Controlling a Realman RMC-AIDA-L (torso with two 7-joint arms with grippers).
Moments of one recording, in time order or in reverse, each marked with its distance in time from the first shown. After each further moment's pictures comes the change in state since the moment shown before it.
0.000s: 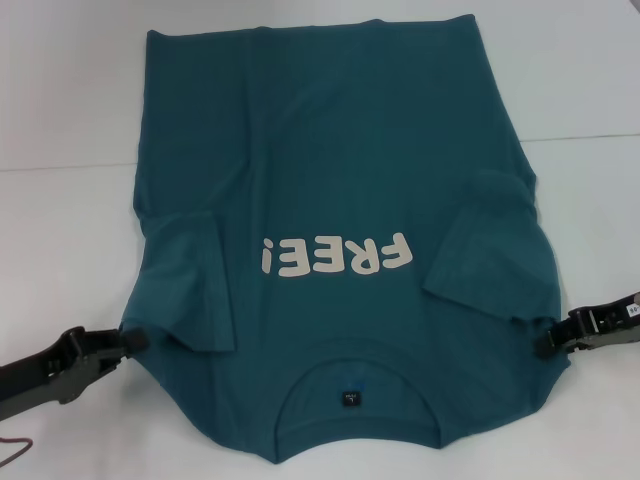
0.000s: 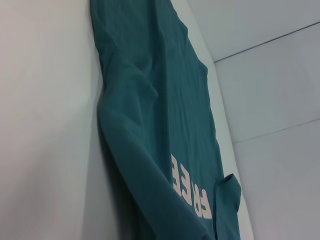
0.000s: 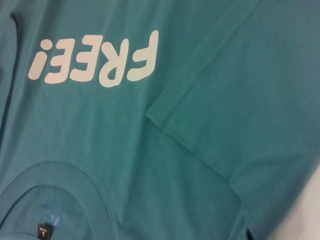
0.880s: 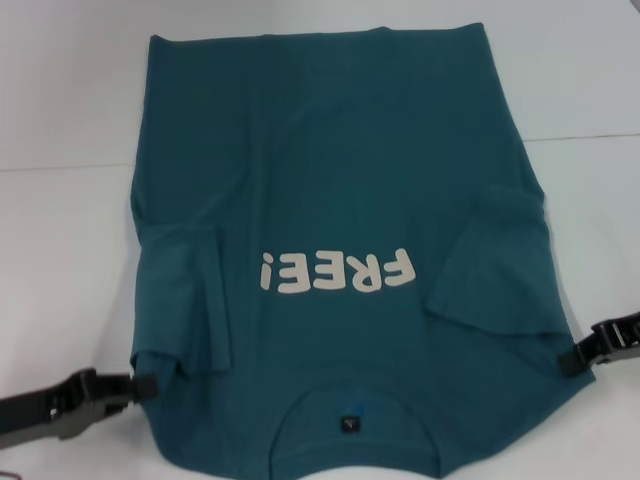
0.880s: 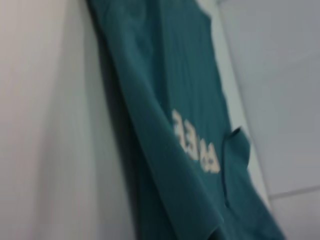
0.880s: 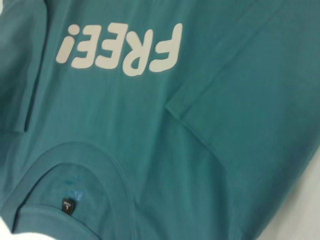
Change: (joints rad) left arm -0.005 0.011 0.036 0.052 0.117 0.098 -0.006; right arm -0.013 -0.024 0.011 -0.062 0.001 -0.171 -0.036
